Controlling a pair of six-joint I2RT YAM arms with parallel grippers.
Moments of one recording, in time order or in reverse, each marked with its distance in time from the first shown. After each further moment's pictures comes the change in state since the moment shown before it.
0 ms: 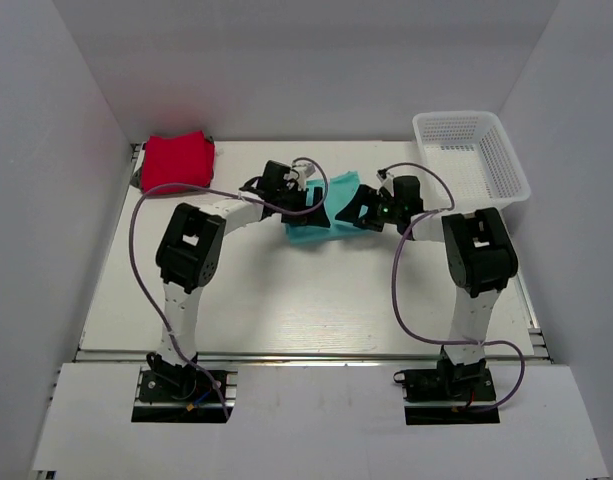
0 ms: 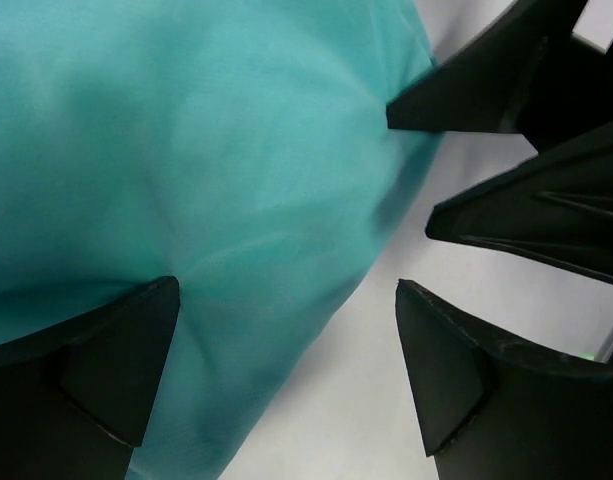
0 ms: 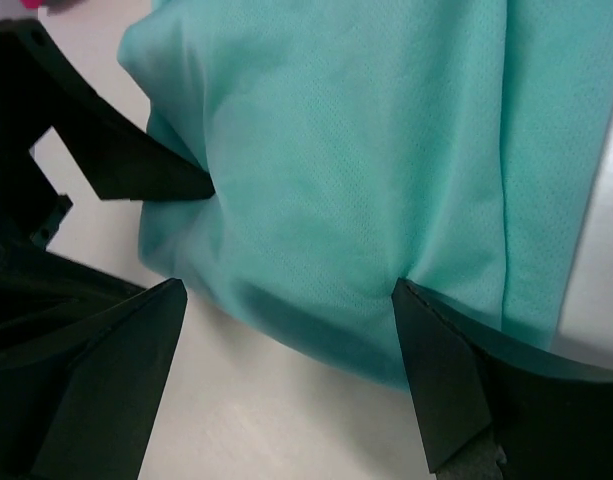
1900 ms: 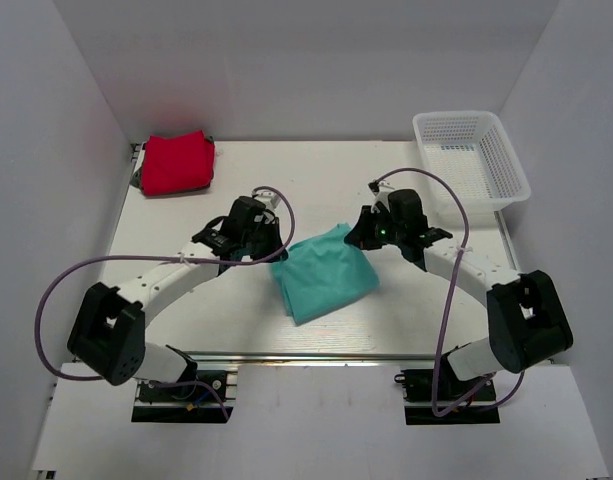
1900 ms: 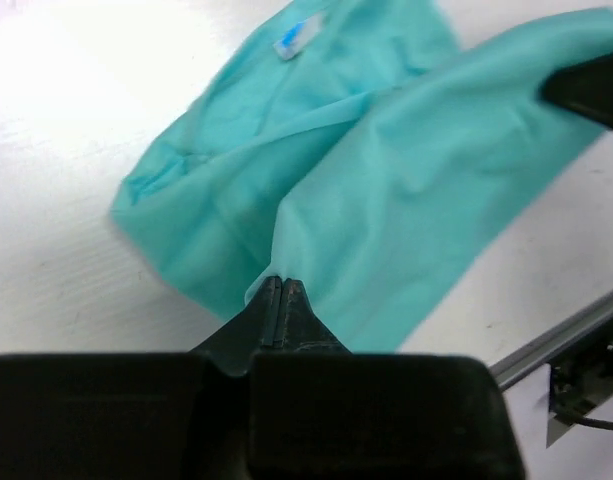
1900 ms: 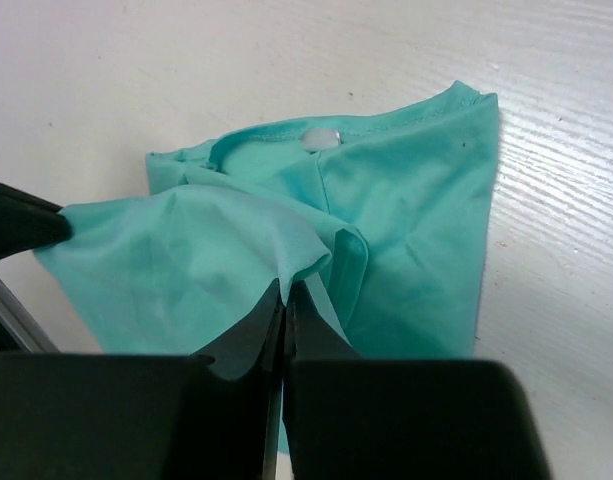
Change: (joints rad) left arm -0.119 -0.796 -0.674 -0.159 -0.389 -0.181; right arm 0.201 -0.575 -0.298 -0.282 0.222 -0.167
